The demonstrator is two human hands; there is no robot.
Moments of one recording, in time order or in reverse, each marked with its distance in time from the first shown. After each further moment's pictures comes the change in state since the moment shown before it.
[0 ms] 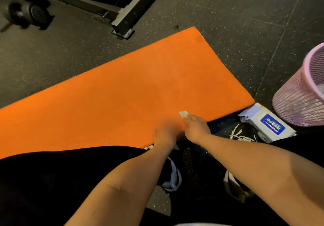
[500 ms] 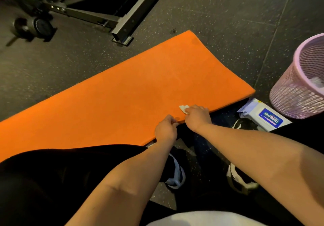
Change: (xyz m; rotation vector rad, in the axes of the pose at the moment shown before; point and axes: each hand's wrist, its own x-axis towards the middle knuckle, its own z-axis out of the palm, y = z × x) left_hand -0.007 0.016 -0.018 -0.159 0.148 -0.043; right_hand -0.004 -0.012 -0.029 0.013 0.159 0.084
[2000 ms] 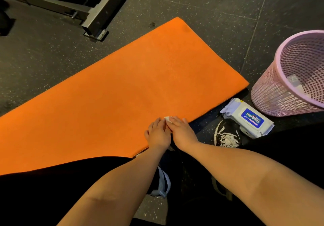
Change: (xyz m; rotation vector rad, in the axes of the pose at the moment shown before) left_hand 0.018 0.012 0.045 0.104 -0.212 -0.004; right_hand 0.002 0.037 0.056 0.054 -0.038 -0.225
